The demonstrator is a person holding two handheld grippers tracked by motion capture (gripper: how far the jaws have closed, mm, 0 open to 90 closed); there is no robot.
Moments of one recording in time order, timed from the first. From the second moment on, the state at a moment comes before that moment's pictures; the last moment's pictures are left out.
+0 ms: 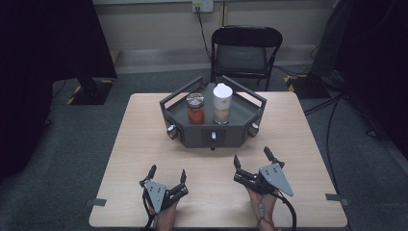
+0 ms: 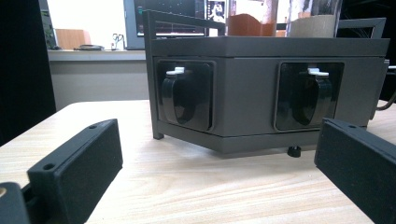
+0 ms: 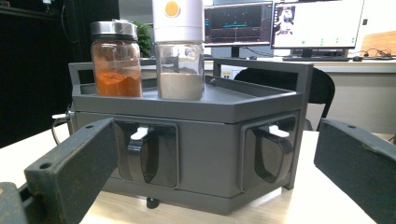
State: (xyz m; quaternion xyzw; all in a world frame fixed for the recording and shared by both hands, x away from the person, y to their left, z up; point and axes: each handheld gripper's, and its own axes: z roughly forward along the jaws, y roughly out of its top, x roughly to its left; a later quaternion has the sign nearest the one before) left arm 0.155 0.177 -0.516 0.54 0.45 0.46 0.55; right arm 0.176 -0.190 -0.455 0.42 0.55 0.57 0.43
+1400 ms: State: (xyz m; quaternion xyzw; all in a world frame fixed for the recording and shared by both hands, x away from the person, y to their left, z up) left arm 0.155 0.177 -0.516 0.54 0.45 0.46 0.55; right arm 0.154 -0.191 -0.506 0.45 0.55 0.55 0.43
